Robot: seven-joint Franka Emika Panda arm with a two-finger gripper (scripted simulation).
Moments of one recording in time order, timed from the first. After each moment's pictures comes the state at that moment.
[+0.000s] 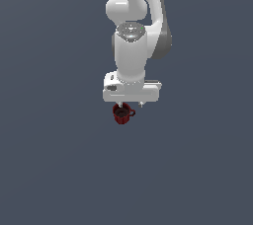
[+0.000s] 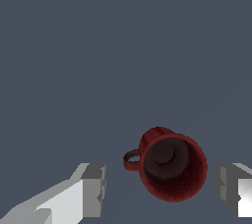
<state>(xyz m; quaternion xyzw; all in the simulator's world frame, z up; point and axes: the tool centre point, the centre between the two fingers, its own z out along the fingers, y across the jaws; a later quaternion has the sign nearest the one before) 0.000 0.017 0.187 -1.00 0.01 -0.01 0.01</state>
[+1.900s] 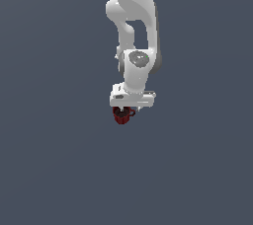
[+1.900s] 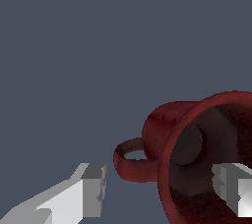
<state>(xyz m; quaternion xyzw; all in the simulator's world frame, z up) -0.052 0.019 0.078 -1.00 -0.02 -0.02 -0.04</state>
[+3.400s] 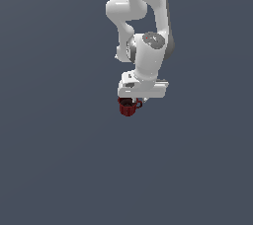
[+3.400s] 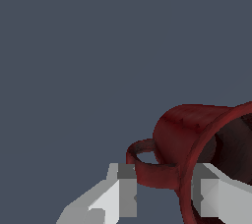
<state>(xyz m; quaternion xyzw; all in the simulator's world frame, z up) -0.060 0.059 0.137 -1.00 -0.03 -0.01 -0.04</state>
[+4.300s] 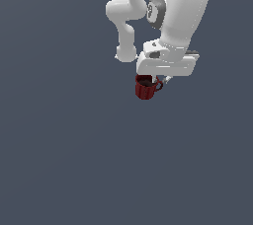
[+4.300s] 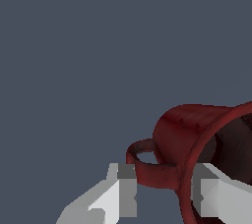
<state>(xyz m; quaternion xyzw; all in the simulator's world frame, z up) -0.068 0.132 0.255 -1.00 -0.03 -0.01 -0.04</state>
